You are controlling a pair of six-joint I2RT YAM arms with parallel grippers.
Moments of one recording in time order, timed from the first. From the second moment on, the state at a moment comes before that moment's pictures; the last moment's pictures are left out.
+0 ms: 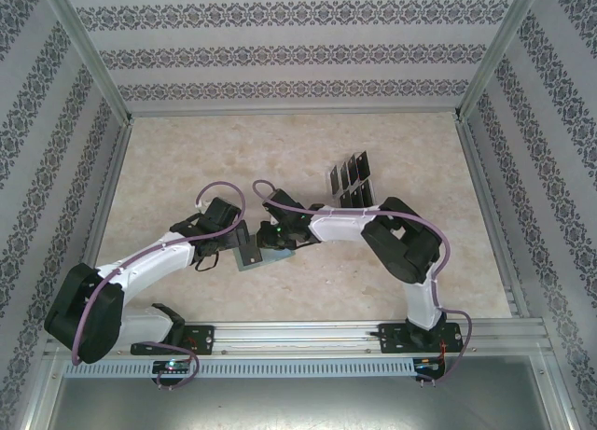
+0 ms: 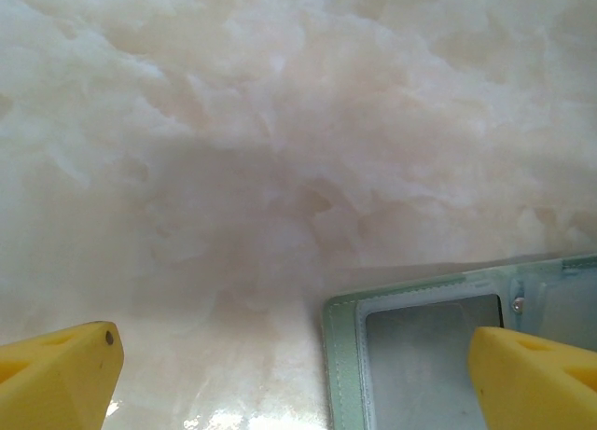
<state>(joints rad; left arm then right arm) -0.49 1.26 0.65 -0.48 -0.25 -0.72 0.87 1.97 1.17 -0.17 -0.31 0.87</state>
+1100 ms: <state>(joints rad) -0.47 1.32 0.60 -0.47 -0.23 -0.73 0.80 1.82 1.07 -0.27 -0.34 0.69</state>
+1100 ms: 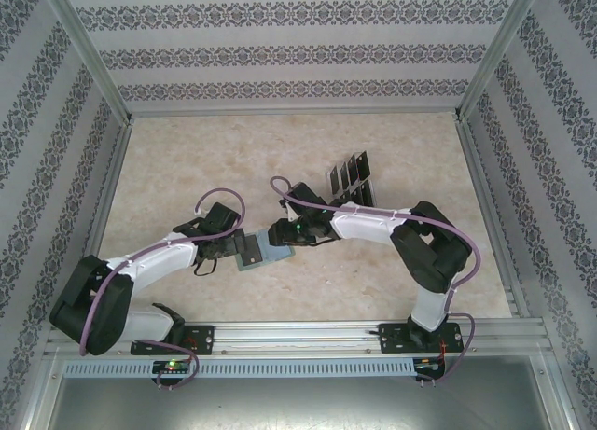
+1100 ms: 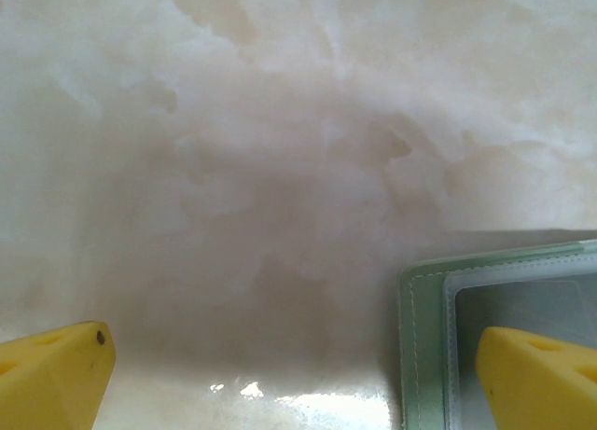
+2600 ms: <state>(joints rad) -0.31 1.11 0.60 -0.53 -0.23 -0.72 0.90 1.96 1.21 -0.19 -0.48 0.75</state>
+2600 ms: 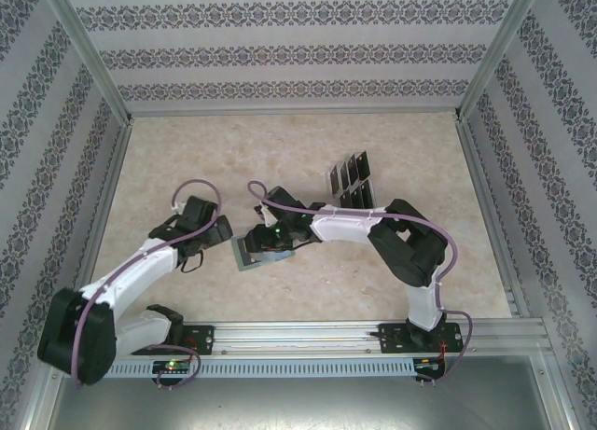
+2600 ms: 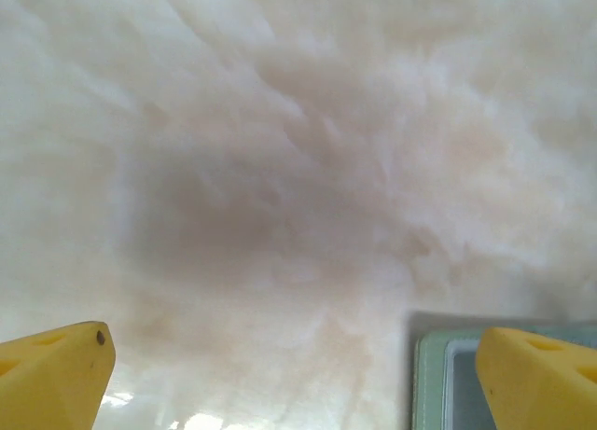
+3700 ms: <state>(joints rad) -0.42 1.22 0.65 -0.55 -0.10 -0.67 0.63 1.63 1.24 -0.60 -0.14 0.49</state>
